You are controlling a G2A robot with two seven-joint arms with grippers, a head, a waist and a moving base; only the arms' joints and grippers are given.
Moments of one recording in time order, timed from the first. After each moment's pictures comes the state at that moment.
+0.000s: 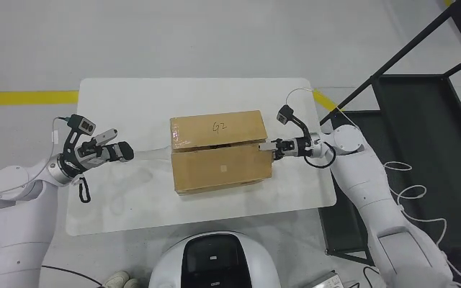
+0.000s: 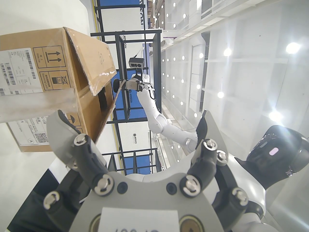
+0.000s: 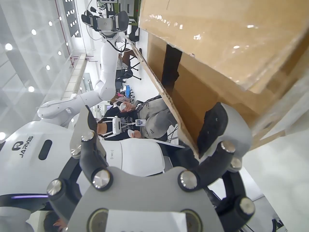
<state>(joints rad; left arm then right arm) 1.15 -1.02 -1.56 -1.28 -0.58 -0.20 -1.33 -0.93 -1.09 1.22 -1.08 0.43 -0.35 1.47</state>
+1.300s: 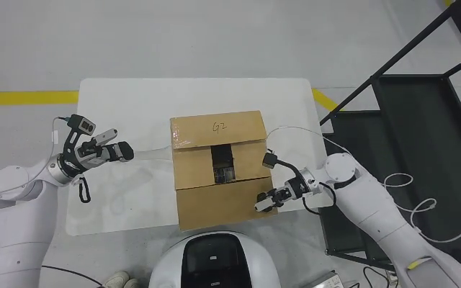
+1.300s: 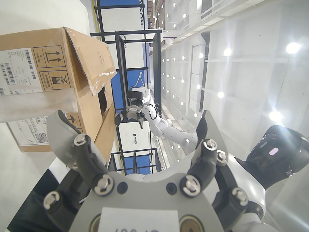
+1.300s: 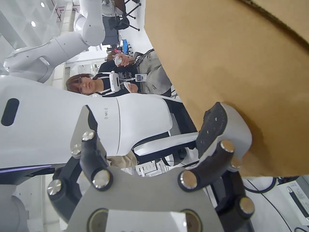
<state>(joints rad) 1.15 -1.02 -1.56 -1.28 -0.58 -0.20 -1.33 -1.15 -0.89 1.01 -1.44 0.44 -0.37 1.45</state>
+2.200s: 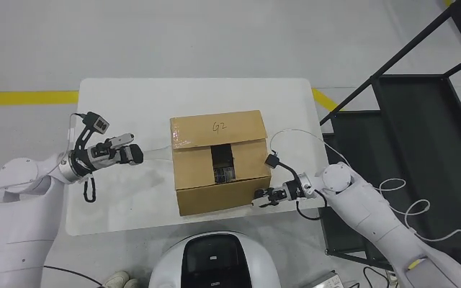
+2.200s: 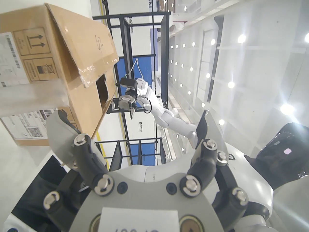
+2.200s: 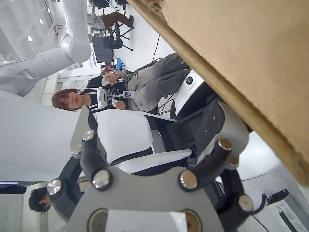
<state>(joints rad) 1.13 -1.02 -1.49 -1.36 -0.52 -0.14 -1.38 -1.15 -0.88 0.95 -1.34 0.43 -0.54 1.28</state>
